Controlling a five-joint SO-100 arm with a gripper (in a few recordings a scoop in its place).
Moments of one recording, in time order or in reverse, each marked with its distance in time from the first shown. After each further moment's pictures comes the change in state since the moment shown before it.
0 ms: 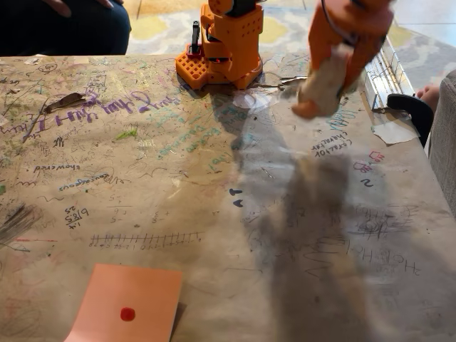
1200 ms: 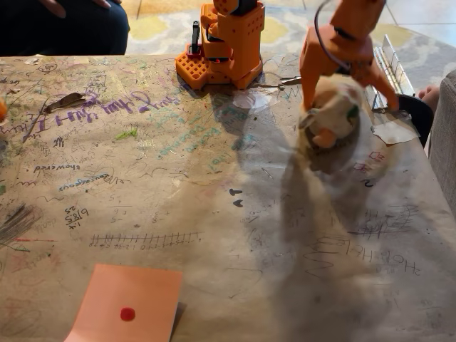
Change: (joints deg) arm -9.5 -9.3 32.4 -27.2 -12.6
